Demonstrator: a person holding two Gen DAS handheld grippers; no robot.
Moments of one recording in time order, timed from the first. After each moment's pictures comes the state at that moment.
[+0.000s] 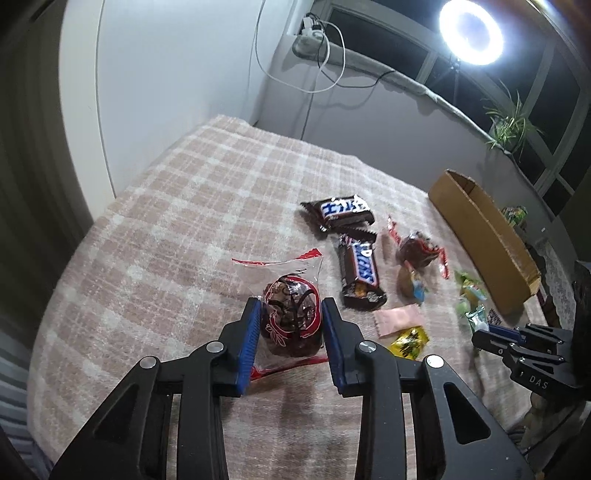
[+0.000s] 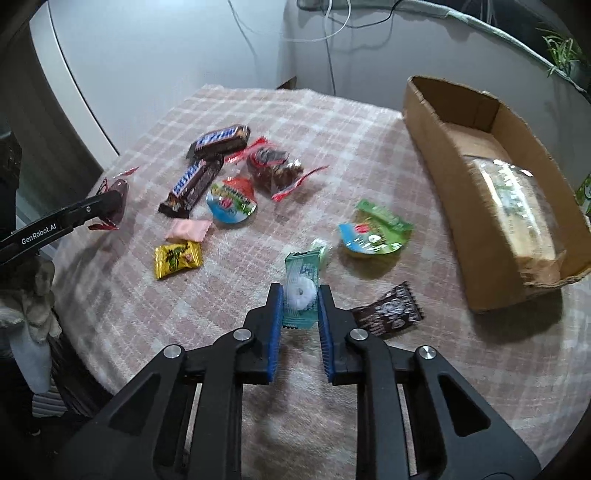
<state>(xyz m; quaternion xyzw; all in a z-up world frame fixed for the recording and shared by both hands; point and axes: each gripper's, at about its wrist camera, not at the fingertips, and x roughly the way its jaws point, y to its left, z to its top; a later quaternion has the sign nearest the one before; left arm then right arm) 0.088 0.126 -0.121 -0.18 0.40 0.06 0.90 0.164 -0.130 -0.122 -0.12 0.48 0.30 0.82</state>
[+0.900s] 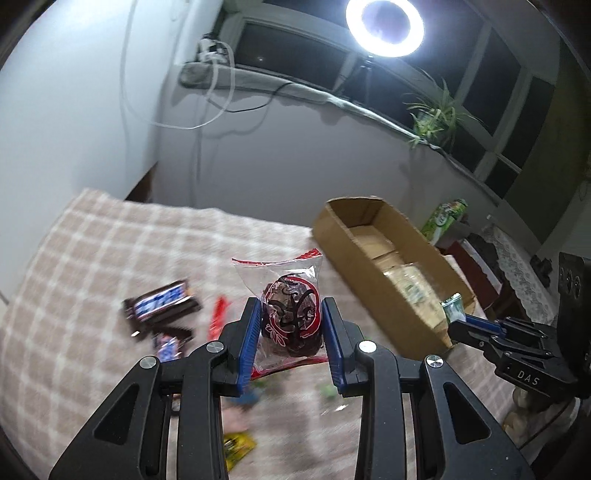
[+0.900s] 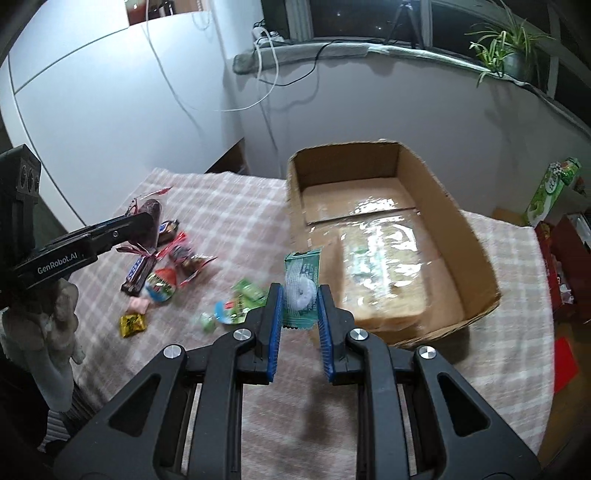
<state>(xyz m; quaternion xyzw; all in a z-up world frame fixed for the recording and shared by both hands) 0.181 0.017 -0.062 -0.15 0.36 -0.06 0.92 0.224 -0.227 -0.053 -0.06 0.42 0.25 0.87</state>
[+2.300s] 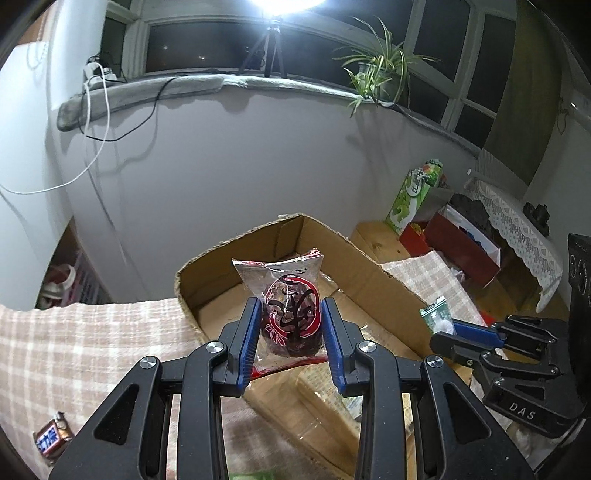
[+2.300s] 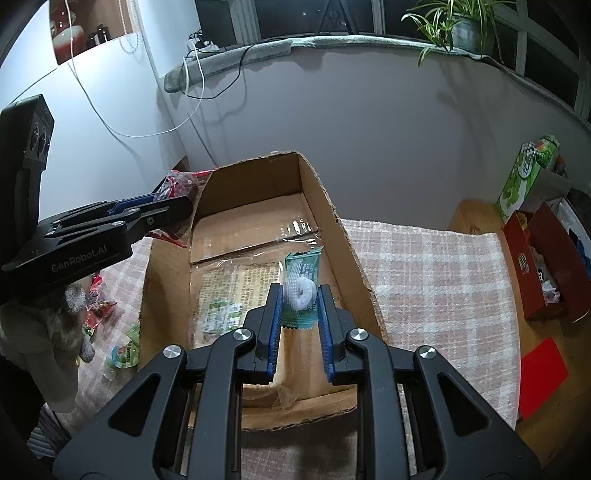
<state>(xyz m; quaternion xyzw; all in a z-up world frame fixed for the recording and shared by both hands) 0.316 -0.116 -0.055 -0.05 0.38 -0.13 0.92 0.321 -0.306 -0.070 -0.03 0.43 0.19 0.88</state>
